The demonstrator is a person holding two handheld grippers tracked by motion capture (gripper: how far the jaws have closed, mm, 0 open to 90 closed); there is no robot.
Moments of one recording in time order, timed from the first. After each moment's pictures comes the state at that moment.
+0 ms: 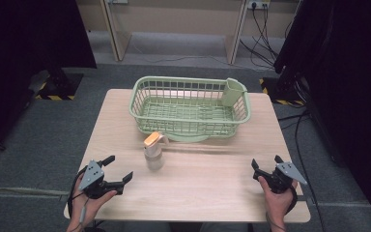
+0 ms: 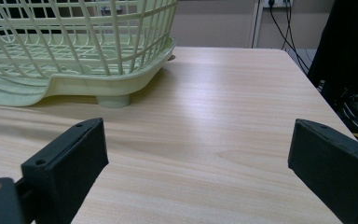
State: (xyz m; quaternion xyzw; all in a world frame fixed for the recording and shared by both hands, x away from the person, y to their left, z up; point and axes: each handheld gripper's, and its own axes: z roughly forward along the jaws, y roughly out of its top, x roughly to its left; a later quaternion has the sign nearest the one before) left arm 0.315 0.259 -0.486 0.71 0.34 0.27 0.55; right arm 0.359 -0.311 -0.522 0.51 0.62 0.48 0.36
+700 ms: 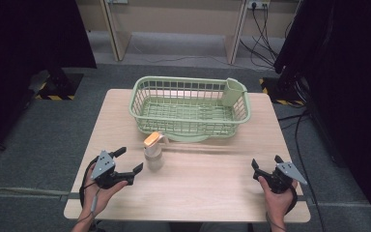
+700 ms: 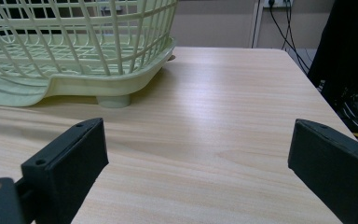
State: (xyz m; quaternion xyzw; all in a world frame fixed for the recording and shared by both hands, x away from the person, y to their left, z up) left arm 0.341 0.231 -0.471 0.71 0.33 0.27 0.56; right arm 0.359 -0.312 -0.522 0.51 0.62 0.48 0.36
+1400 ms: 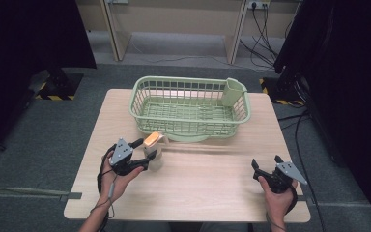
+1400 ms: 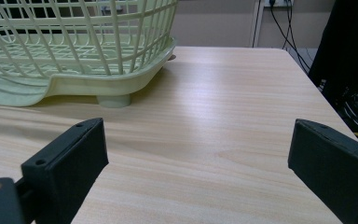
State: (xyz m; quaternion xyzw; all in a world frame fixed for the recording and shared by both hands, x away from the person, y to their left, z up) left arm 0.372 0.191 -0.460 0.72 0.34 0.26 0.54; right arm 0.360 -0.312 -0.522 0.51 0.62 0.48 0.36
